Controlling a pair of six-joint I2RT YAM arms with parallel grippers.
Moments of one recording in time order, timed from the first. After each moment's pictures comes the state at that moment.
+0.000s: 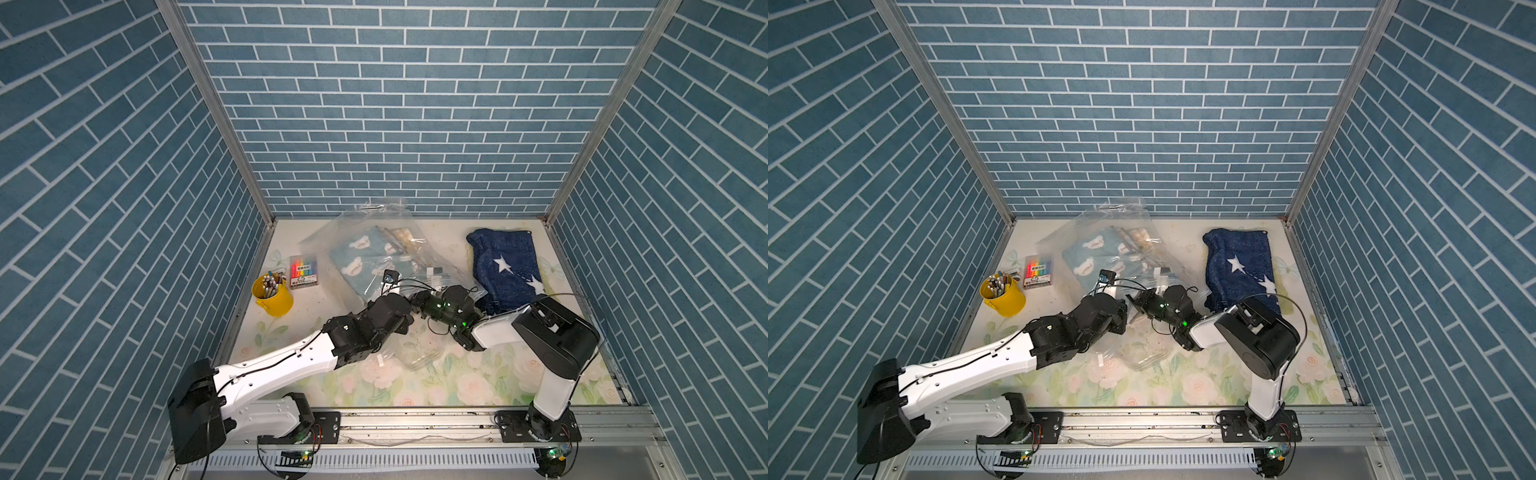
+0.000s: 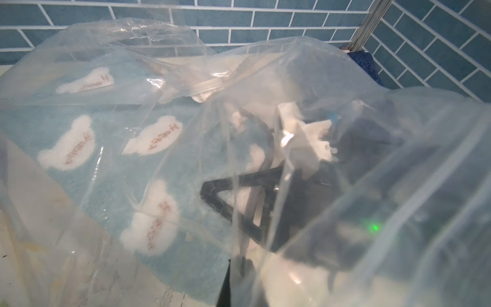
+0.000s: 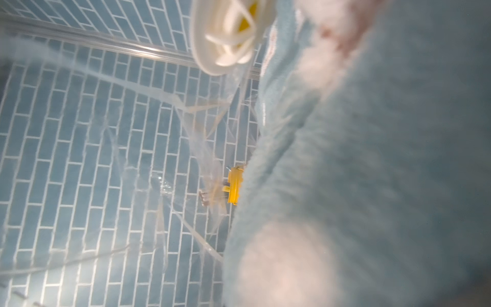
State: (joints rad) left arm -1.02 1.20 0.89 -0.35 -0.48 -0.55; right arm 0.82 1.80 0.68 1.04 -0.29 1.34
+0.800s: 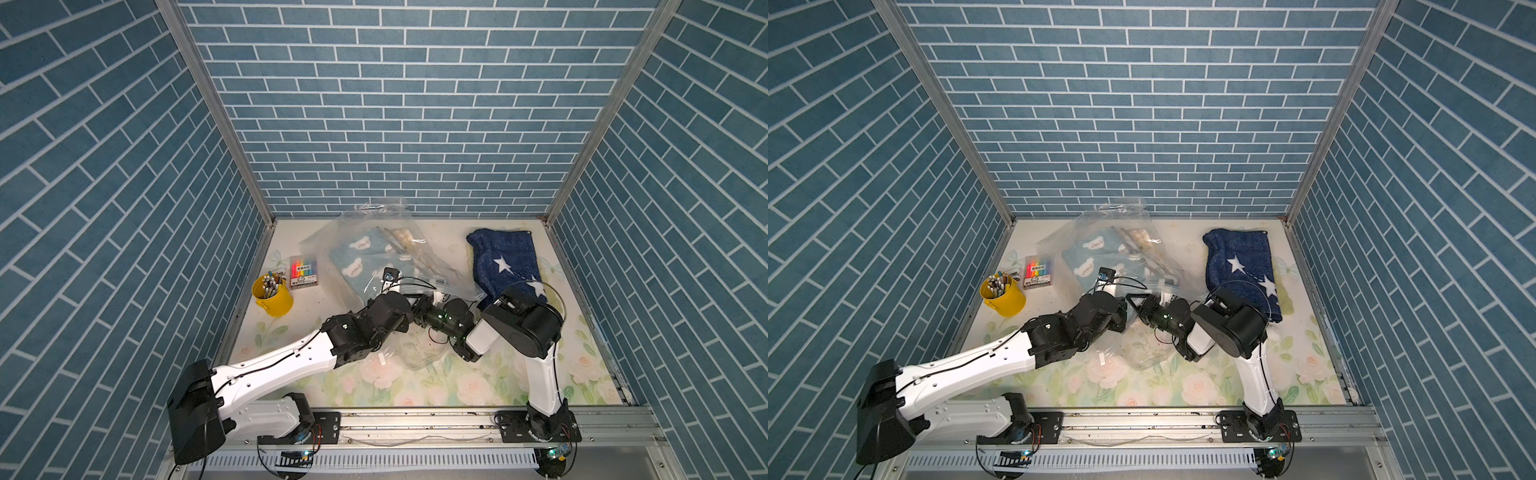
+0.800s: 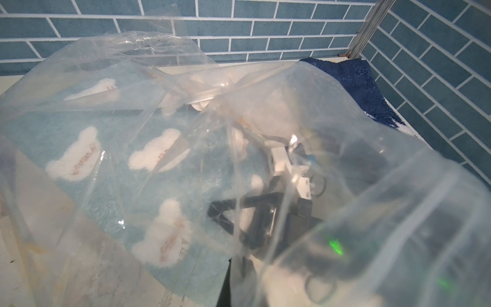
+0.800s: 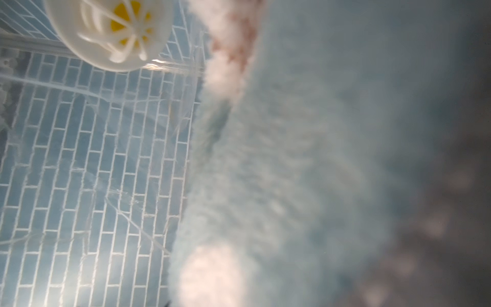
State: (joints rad) left arm -1.02 1.19 0.90 -0.36 -0.49 -0.55; right arm 0.80 2.07 0.61 1.44 -0.27 1.41
